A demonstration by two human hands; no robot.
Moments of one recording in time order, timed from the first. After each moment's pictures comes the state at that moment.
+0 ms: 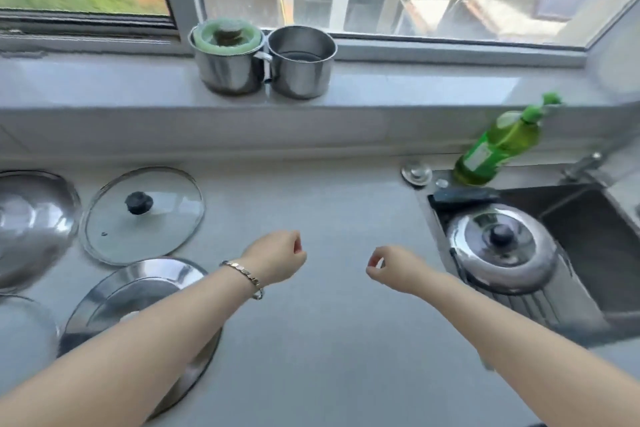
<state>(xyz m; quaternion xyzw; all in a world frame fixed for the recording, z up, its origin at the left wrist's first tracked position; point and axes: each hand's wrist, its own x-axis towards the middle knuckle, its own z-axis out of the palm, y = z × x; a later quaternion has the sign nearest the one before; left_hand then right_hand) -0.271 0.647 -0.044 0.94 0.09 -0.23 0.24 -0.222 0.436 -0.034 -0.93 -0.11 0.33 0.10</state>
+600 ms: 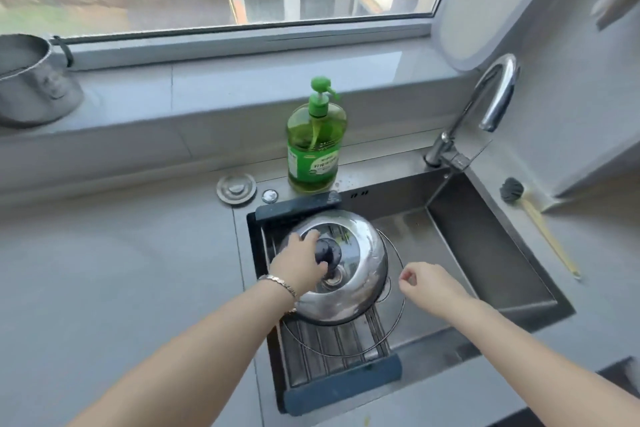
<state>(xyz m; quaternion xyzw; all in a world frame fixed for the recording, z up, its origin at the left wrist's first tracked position) -0.078 0.229 -0.094 0.94 0.07 -0.22 0.24 -0.075 0.006 -0.079 -0.95 0.02 0.30 0.13</state>
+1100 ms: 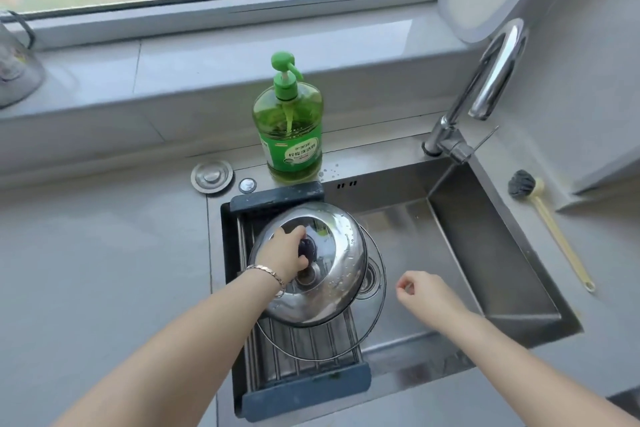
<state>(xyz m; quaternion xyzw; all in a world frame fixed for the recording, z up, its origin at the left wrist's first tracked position) -0.044 0.197 -0.133 0.95 0.09 -0.25 0.19 -0.055 -0.049 -0.121 -0.93 0.02 0.33 0.17</state>
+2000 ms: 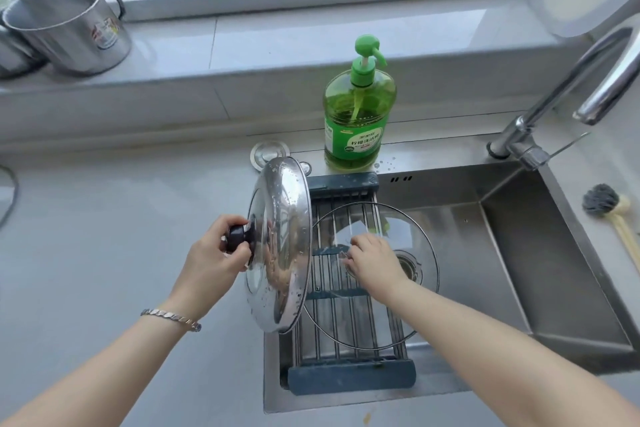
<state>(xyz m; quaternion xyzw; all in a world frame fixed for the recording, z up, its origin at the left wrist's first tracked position) -0.151 0.313 -0.066 0.83 0.27 0.01 0.48 -0.042 0.086 -0.190 -0.92 -0.38 0.10 0.08</state>
